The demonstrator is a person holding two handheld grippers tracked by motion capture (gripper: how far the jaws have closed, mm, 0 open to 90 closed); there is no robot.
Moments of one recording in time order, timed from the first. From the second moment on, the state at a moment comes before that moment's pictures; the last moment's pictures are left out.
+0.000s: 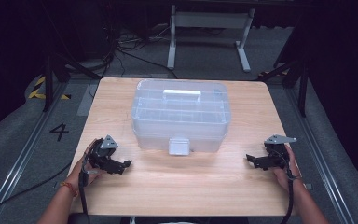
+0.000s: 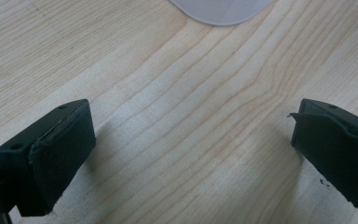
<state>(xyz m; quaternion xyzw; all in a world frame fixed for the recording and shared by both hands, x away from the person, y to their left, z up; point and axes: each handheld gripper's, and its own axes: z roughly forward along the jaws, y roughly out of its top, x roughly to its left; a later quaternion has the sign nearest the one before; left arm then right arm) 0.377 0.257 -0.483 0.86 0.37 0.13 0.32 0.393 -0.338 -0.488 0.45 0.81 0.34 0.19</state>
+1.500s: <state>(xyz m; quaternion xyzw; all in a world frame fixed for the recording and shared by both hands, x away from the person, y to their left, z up) 0.378 0.260 -0.483 0.87 0.36 0.12 0.32 0.382 -0.337 -0.464 0.41 0.80 0.38 0.20</state>
